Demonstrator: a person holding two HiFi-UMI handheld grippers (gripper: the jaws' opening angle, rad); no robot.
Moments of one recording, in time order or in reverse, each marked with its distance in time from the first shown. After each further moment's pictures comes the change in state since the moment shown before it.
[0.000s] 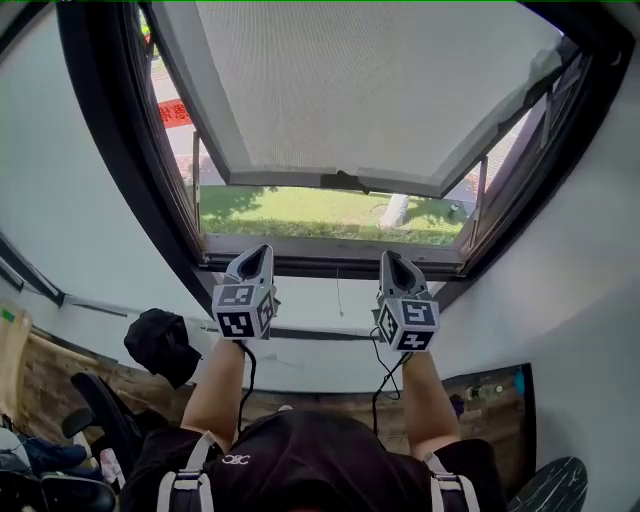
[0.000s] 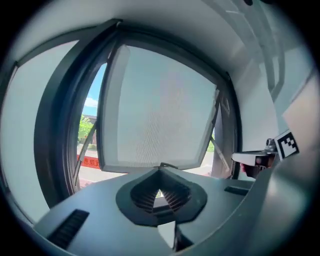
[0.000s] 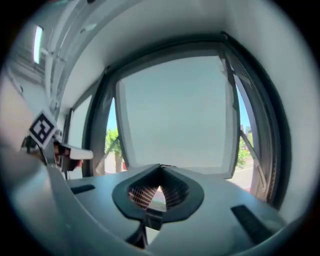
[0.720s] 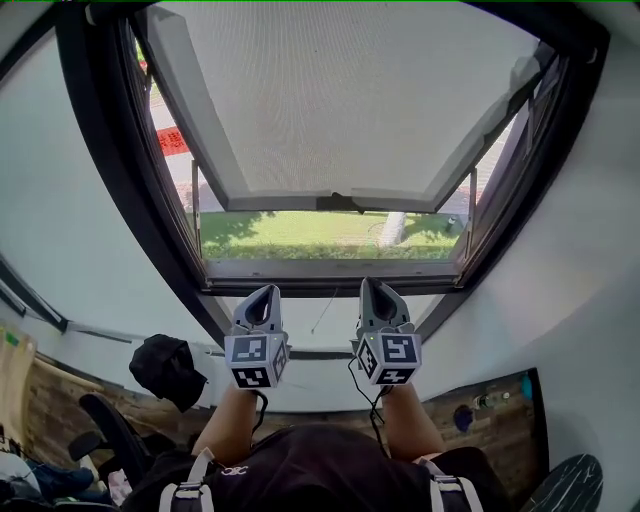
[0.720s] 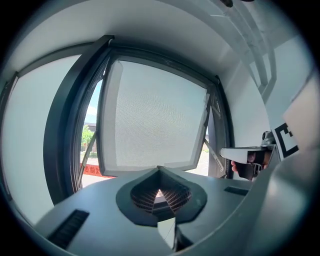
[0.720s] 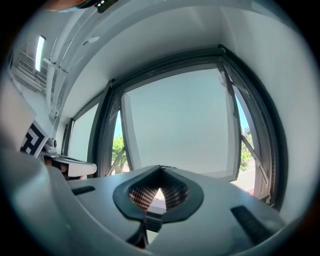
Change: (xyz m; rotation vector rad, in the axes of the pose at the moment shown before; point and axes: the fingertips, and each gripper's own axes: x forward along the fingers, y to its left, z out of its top) left arm -0.045 -0.034 0.004 0.059 -0.061 0.008; right arm -0.028 0.052 0.026 0.049 -0.115 -0.005
